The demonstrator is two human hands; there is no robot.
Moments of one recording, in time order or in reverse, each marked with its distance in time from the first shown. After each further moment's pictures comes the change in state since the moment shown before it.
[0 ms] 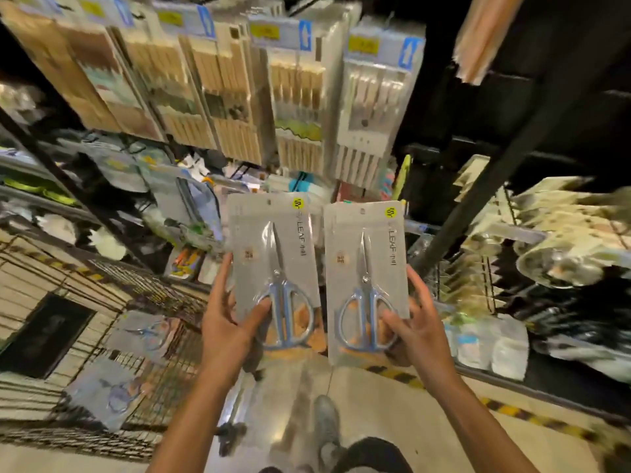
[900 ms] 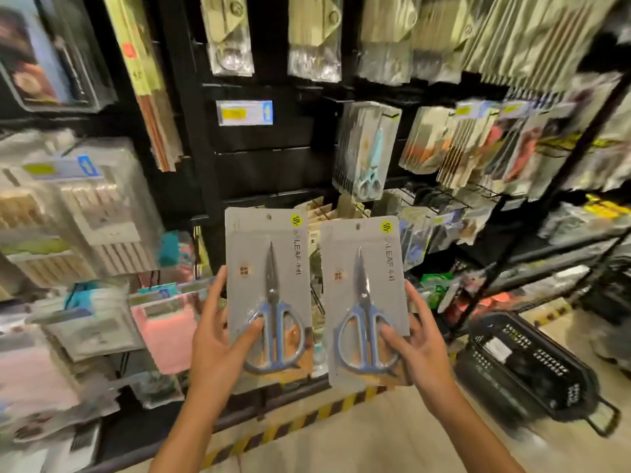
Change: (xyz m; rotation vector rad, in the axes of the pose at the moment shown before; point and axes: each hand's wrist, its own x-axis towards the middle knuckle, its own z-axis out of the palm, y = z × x) left_hand -0.111 0.090 0.246 -0.114 -0.632 0.230; right_hand -0.194 -0.036 -0.252 0.100 0.649 -0.163
